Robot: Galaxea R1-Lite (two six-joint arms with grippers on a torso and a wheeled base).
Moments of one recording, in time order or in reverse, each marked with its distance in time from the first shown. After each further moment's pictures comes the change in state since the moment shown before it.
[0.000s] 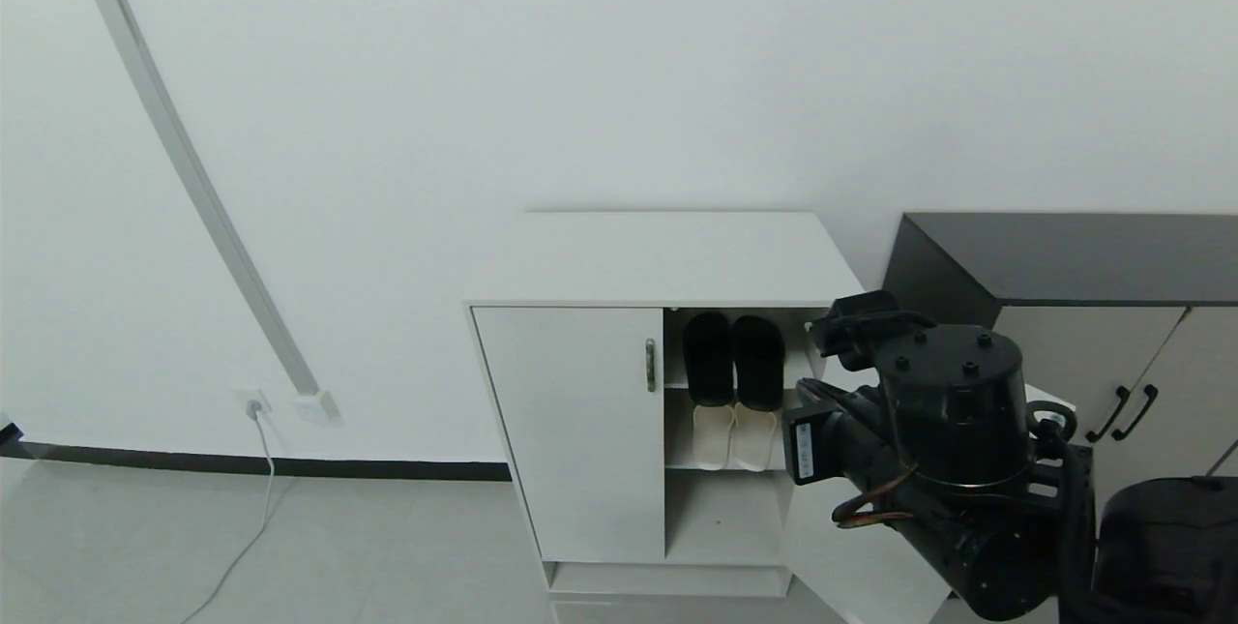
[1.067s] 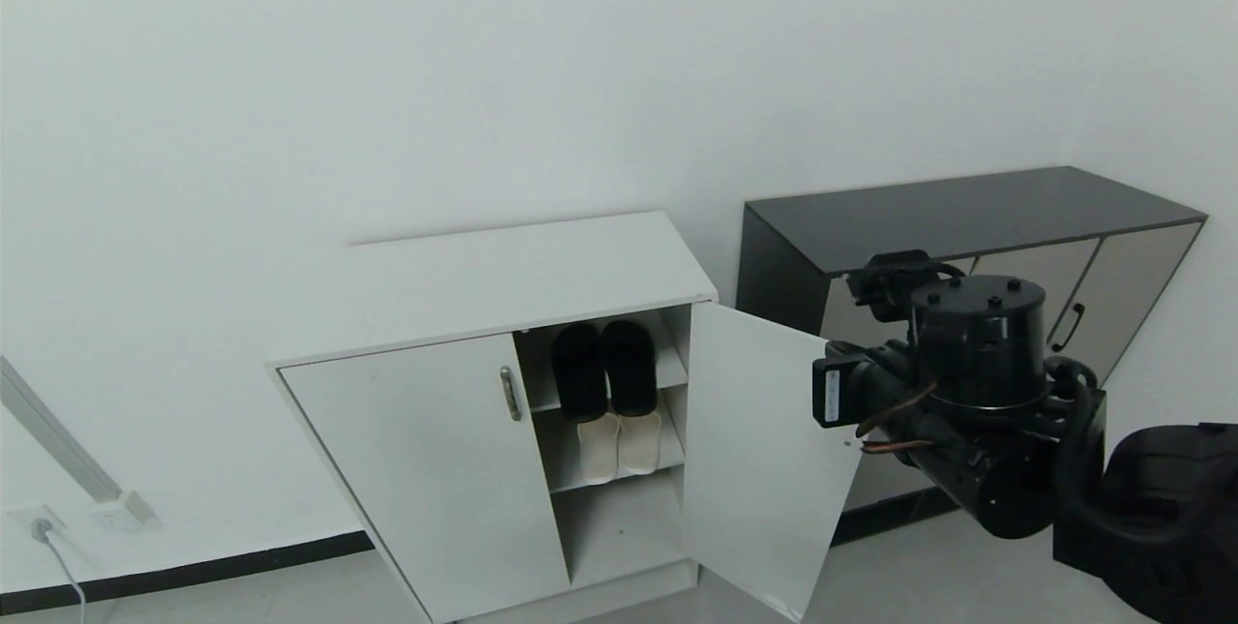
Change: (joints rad) left arm -0.001 0.000 0.000 0.000 0.000 0.000; right arm -0.137 0.006 -0.054 0.006 0.067 -0.010
